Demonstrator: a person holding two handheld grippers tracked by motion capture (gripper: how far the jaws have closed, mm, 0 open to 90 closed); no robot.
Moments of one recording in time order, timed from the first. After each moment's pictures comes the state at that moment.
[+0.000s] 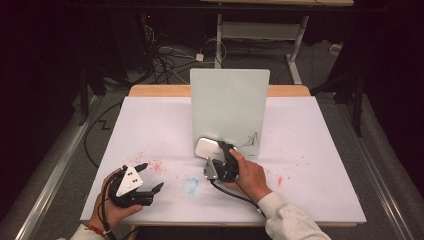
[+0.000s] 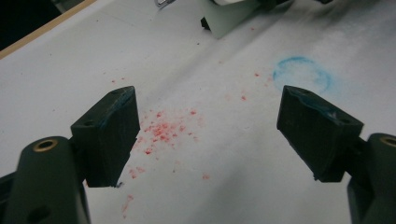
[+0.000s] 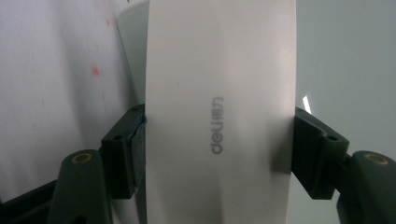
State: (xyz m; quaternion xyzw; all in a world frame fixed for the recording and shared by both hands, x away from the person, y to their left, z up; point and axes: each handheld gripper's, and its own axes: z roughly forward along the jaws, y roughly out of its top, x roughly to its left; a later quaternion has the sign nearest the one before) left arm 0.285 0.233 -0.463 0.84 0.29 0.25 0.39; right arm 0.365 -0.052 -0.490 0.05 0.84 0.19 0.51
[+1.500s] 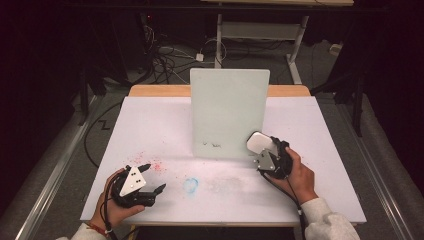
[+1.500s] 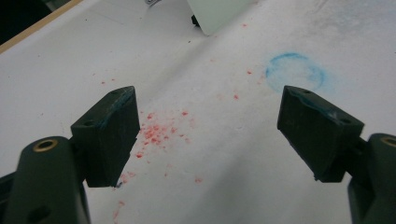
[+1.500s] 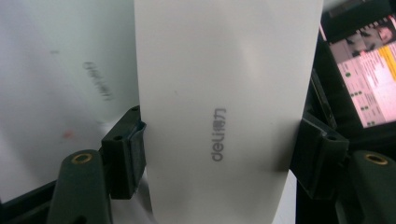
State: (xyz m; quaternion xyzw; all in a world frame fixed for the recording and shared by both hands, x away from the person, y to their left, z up) left arm 0.285 0.227 -0.464 0.85 0.28 0.25 0.38; right arm 0.368 -0.189 -0.477 0.16 0.83 0.15 0.52
